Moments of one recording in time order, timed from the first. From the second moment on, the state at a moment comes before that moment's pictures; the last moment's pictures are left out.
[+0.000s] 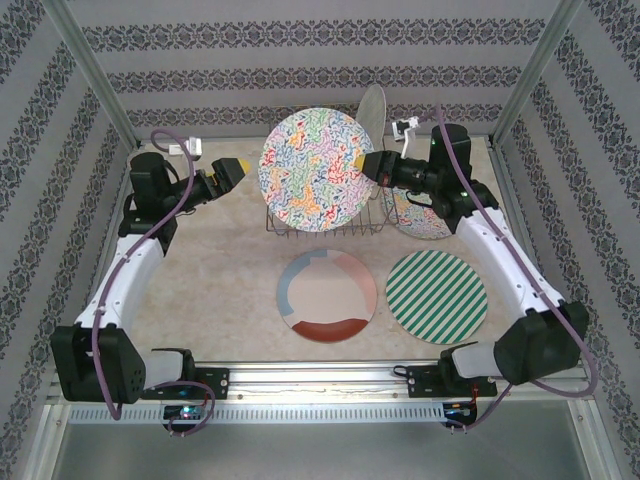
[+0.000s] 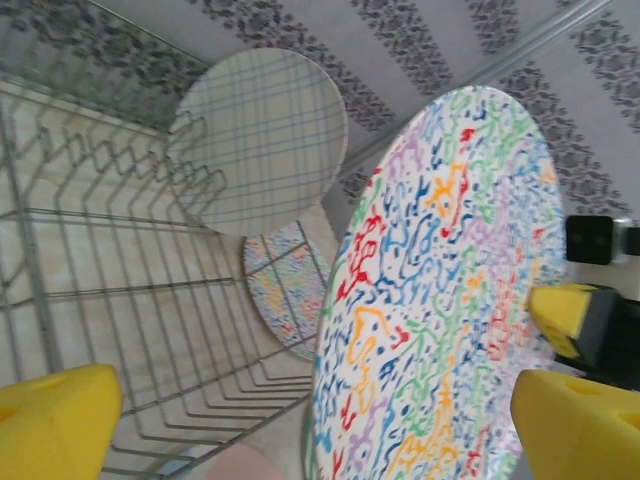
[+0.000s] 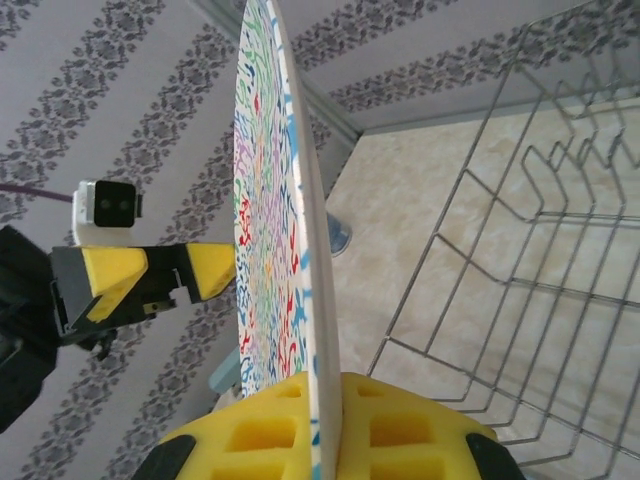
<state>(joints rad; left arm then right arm) 0.03 1.24 1.02 -0.05 0.80 -0.69 0.25 1.35 1.28 -0.26 -0.72 0.60</state>
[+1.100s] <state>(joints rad) 0.03 1.21 1.05 -0.24 0.64 -0.55 0.59 1.64 1.70 -0.52 0.59 0.31</state>
